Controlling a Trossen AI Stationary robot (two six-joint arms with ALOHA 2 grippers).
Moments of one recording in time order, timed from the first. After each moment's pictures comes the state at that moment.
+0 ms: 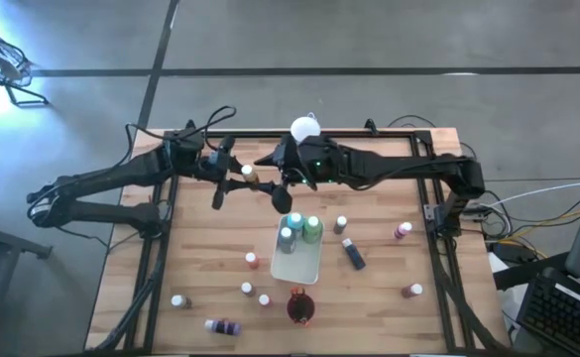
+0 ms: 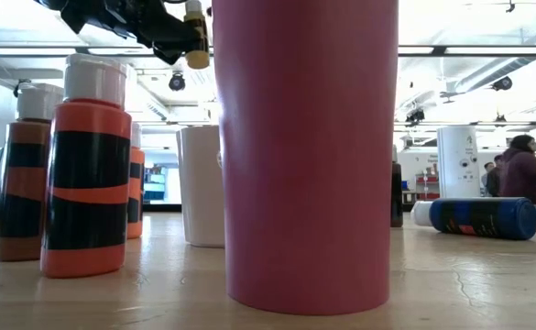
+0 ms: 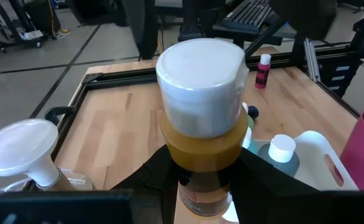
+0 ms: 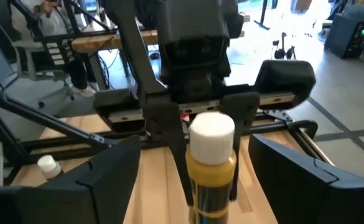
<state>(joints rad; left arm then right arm) 0.39 0.94 0.81 -0.17 0.43 0.25 -0.07 1.79 1.64 -0.10 0.00 0.11</state>
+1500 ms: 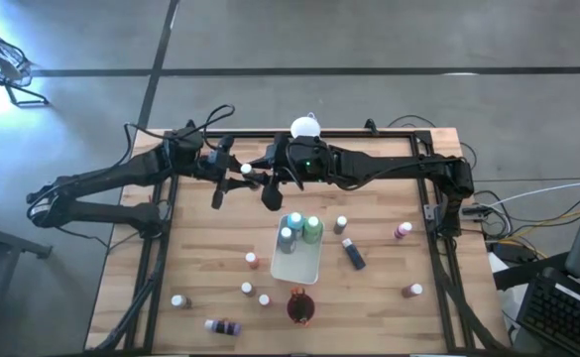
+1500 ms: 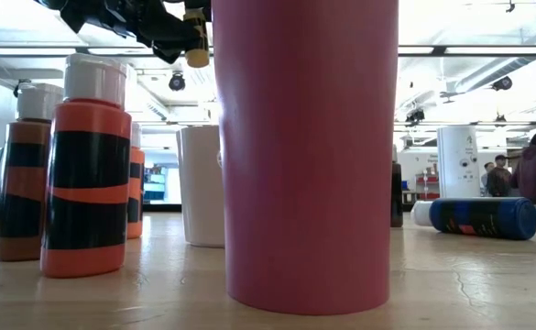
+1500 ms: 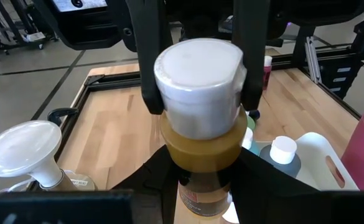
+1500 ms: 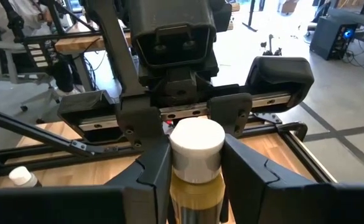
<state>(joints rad) 0.39 0.93 0.81 -0.17 0.43 0.26 -0.08 1.87 1.70 -0.07 0.04 0.11</state>
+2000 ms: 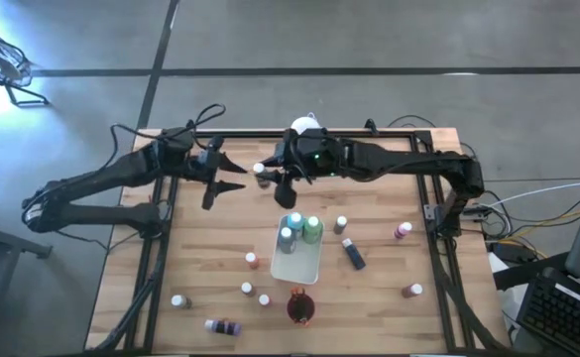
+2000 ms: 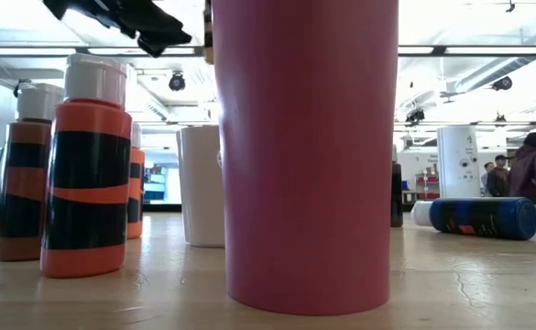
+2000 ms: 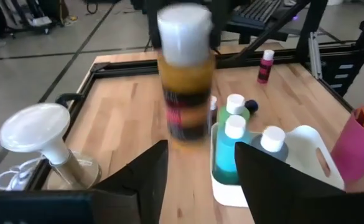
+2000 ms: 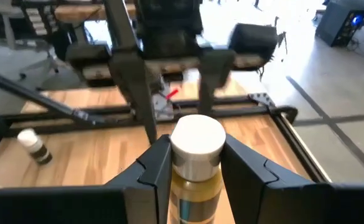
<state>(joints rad) 0.39 0.85 0.84 -0.34 0.39 0.23 -0.08 1.79 1.73 -0.30 0.01 0.04</state>
